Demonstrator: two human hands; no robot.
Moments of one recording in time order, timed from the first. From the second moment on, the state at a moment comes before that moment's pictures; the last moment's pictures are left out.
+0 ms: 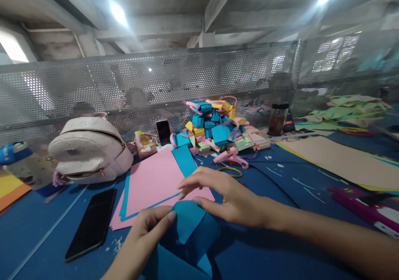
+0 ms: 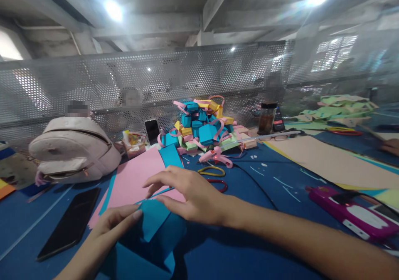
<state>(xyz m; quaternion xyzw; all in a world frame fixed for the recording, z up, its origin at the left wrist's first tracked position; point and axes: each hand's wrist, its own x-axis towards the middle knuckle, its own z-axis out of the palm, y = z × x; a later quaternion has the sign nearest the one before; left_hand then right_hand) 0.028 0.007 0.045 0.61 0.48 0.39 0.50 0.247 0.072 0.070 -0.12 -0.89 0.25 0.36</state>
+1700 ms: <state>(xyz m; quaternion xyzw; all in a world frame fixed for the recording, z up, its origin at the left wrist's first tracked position) 0.025 0.009 0.042 0.59 0.51 0.39 0.50 0.252 0.081 0.075 -0.13 -0.91 0.20 0.35</state>
